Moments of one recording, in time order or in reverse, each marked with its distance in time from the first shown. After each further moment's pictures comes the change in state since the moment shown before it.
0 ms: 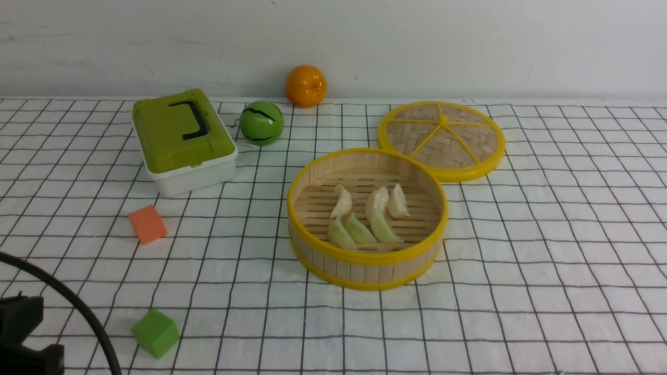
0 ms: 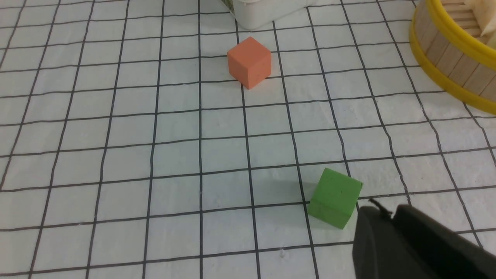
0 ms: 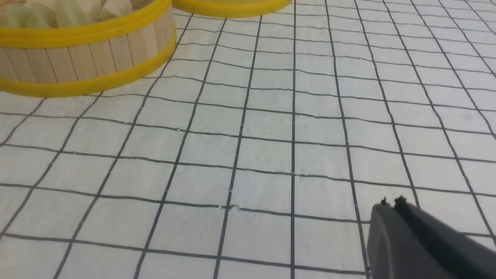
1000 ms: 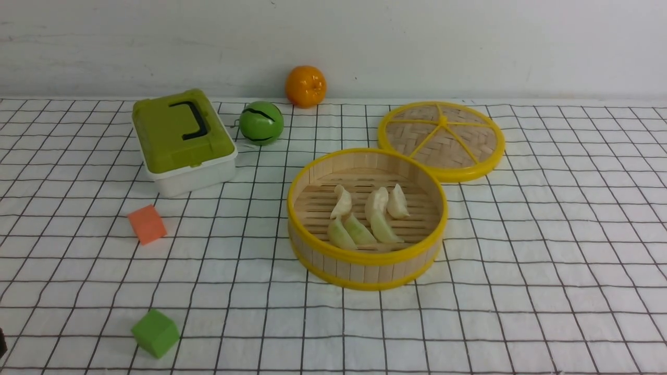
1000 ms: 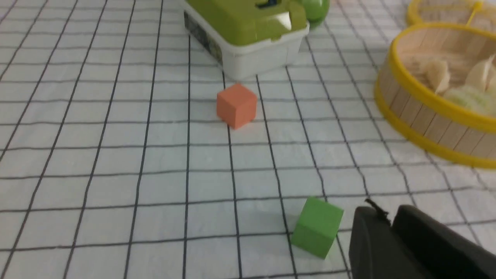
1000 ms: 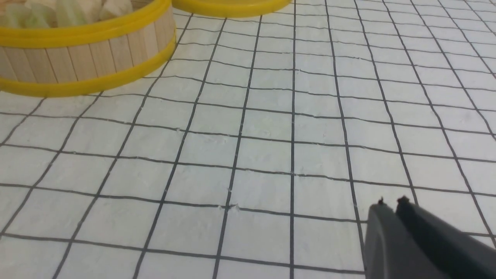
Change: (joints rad) right arm -0.001 0.000 0.000 -0.003 0.000 0.000; left arm 0.087 -0.412 0.227 -0.024 -0.164 0.003
